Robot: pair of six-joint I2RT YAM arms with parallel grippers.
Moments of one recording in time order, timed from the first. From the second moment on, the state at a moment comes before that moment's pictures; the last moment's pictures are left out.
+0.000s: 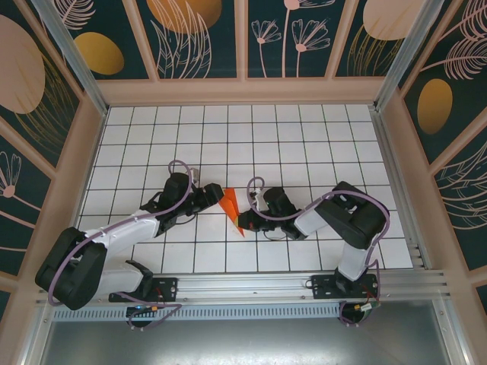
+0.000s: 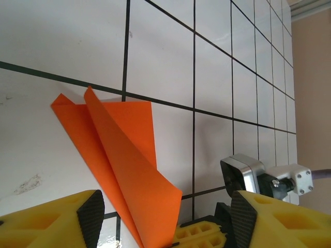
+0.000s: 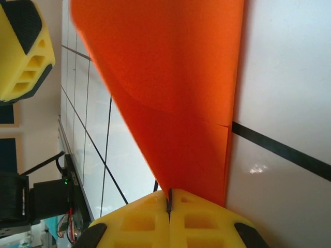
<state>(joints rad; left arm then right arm) -0.54 1.27 0.49 0.15 0.26 -0.94 0.80 1.80 0.50 0.70 -0.56 0.94</state>
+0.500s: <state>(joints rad) -0.54 1.27 0.43 0.24 0.33 -0.94 0.77 1.85 0.50 0.78 -0.66 1.08</state>
